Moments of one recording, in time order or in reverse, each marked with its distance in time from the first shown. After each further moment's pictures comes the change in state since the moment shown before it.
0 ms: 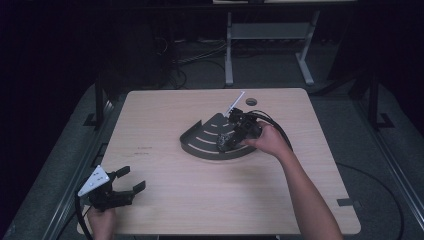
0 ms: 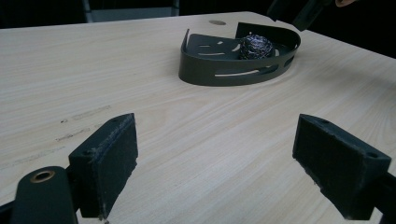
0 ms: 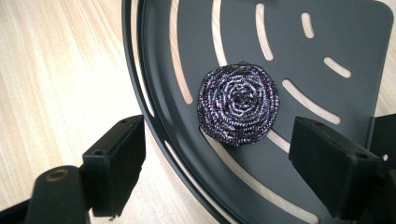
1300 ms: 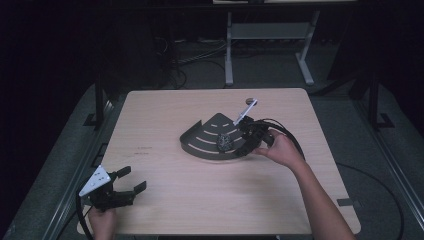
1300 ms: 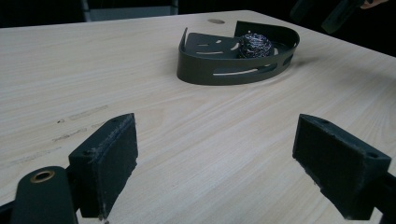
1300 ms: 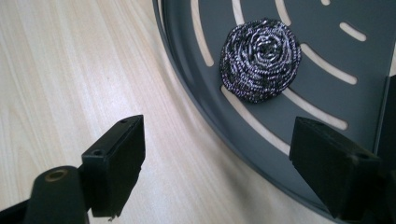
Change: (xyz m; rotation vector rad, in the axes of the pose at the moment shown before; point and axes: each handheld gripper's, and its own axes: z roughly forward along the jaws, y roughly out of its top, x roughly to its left) left arm -0.002 0.000 0.002 0.006 -0.001 0.004; right arm 0.017 -0.037 -0.017 -0.020 0.004 -0.010
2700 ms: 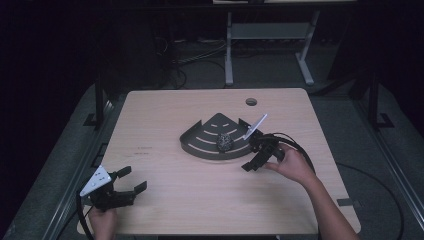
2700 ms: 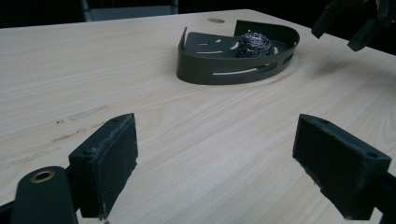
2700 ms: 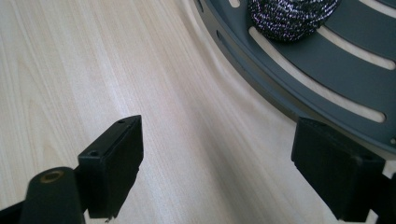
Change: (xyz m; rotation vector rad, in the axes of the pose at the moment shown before) left arm -0.001 0.000 0.001 0.003 0.000 0.003; right arm 0.017 -0.043 0.003 0.015 0.016 0.014
